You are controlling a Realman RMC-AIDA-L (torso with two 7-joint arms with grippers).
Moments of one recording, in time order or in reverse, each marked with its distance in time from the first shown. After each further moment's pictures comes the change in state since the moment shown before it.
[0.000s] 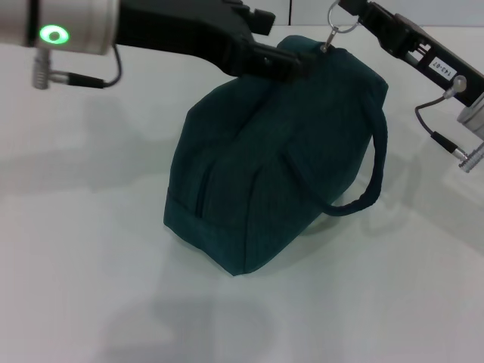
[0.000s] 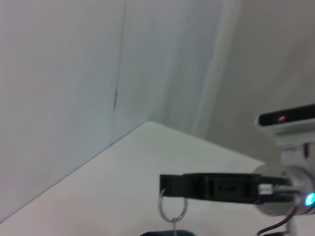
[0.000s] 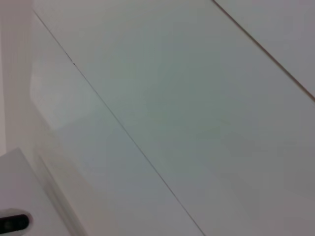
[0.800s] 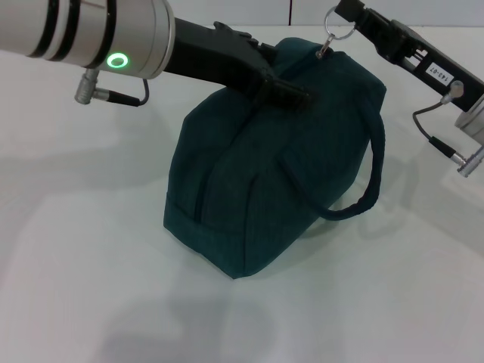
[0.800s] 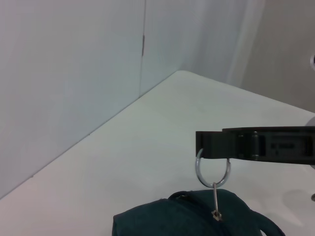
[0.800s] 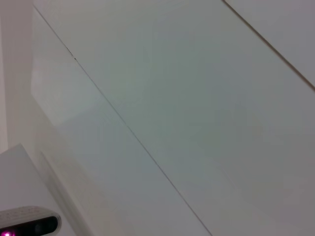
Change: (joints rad) left arm -0.017 -0.002 0.185 -0.008 0.204 -0.132 -0.094; right arm -0.003 0.000 -0.016 0.000 0.000 -0.001 0.004
